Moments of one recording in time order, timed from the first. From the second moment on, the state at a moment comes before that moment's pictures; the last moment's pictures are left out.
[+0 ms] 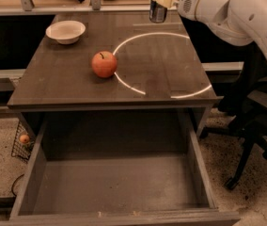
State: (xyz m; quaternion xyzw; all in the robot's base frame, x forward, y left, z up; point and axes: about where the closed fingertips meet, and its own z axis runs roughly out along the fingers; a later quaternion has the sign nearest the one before) arm 0.790 -0.100 1.034 -0.24 0.65 0.28 0.67
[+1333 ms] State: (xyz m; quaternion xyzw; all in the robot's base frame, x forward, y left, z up) arm 0.609 -0.121 0.997 -0.24 0.70 0.22 0.63
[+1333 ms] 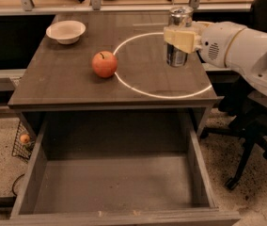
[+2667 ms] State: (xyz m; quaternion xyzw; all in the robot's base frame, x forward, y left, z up) arm 0.520 -0.106 0.952 -0.32 0.66 0.28 0.62
